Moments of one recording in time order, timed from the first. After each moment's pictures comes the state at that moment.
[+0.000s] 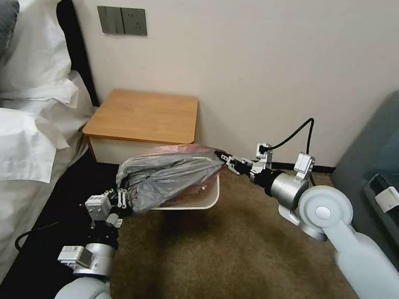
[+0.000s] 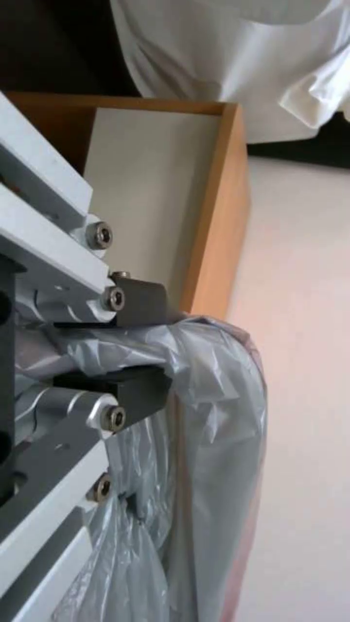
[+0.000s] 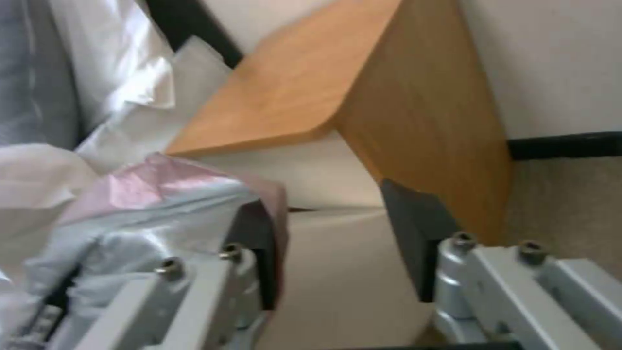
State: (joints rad) left arm 1.65 -1.32 -0.41 -2.18 -0.33 -0.23 -0.23; right arm -0.82 0.86 0.12 1.98 1.41 -0.58 0.16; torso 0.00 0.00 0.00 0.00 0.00
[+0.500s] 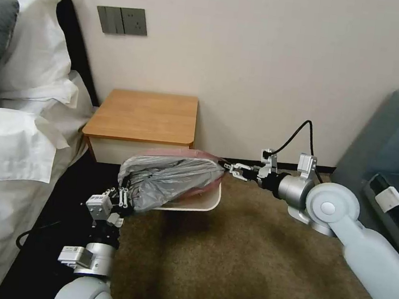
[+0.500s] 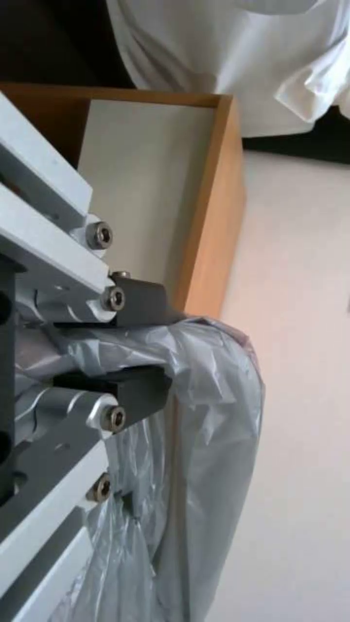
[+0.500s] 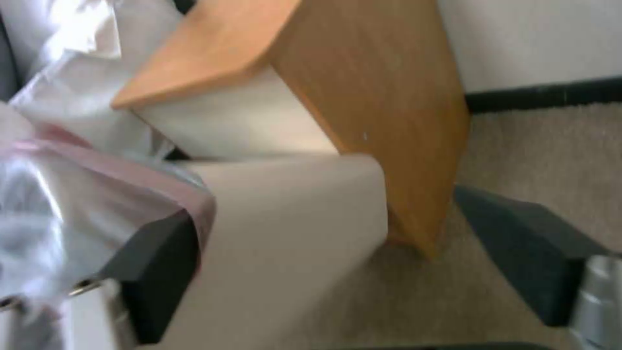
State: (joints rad) left arm 1.64 -1.32 -0.41 -2.17 -0.34 -0.24 -0.21; right arm -0.85 0.79 0.13 1.95 1.41 -0.65 0.13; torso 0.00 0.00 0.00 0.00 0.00
